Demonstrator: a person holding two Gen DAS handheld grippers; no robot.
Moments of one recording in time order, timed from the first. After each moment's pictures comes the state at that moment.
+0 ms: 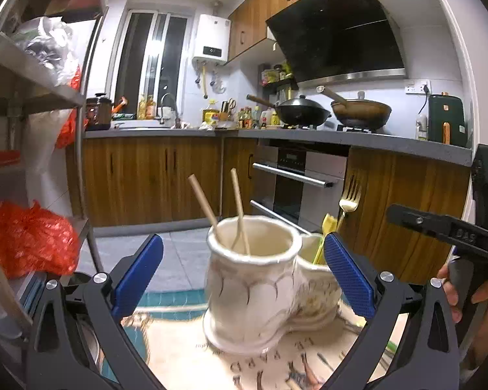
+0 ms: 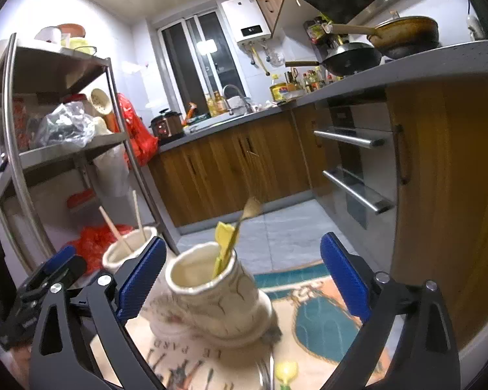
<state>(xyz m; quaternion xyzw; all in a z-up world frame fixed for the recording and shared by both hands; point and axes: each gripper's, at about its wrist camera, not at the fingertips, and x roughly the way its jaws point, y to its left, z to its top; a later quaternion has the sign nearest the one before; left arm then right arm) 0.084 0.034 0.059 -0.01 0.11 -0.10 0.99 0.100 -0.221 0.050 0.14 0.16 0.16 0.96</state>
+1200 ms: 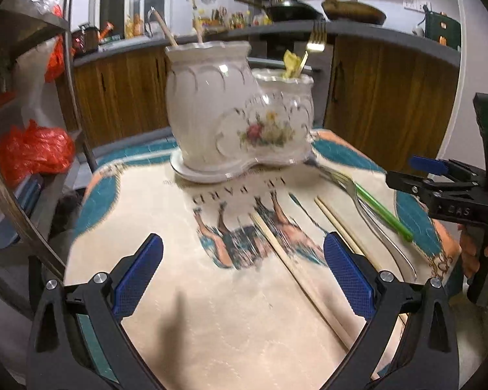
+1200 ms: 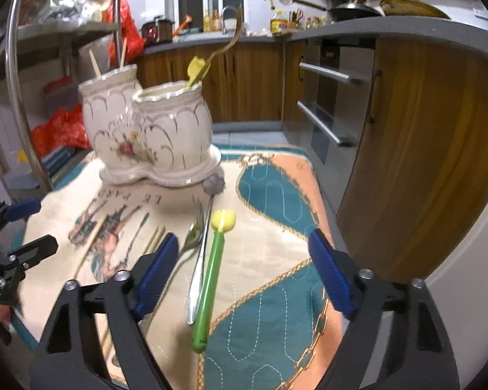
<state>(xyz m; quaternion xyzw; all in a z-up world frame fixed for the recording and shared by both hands) 0.030 -0.003 -0.031 0.03 0.33 -0.11 0.94 0.046 -0.227 -0.032 -0.02 0.32 0.12 0.94</state>
